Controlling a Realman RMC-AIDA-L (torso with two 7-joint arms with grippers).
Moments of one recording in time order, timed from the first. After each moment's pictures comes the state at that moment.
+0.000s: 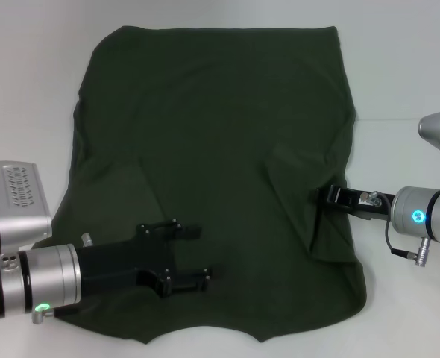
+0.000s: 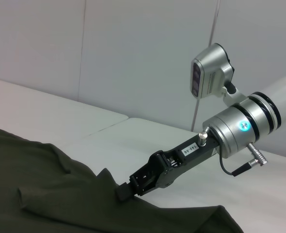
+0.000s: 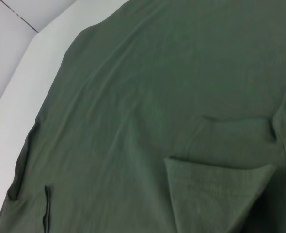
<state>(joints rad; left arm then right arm) -0.54 -2.16 0.72 0.58 1.96 1.43 -1.19 0.75 2.09 -0.77 -0.35 -1.97 -0.77 2.14</state>
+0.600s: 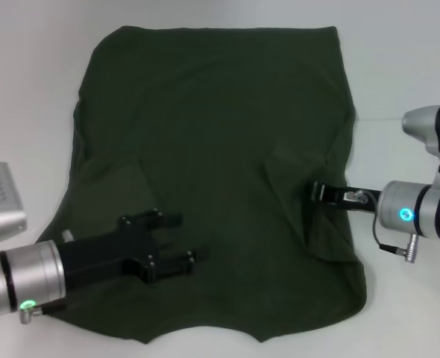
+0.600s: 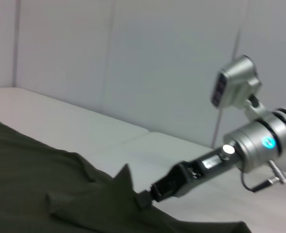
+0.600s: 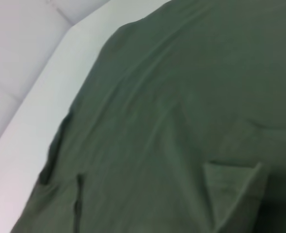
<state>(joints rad) -0.52 -2.17 0.64 0.58 1.96 1.44 -1.20 0.77 2.10 -0.77 -0.33 -1.92 -0.81 2.00</state>
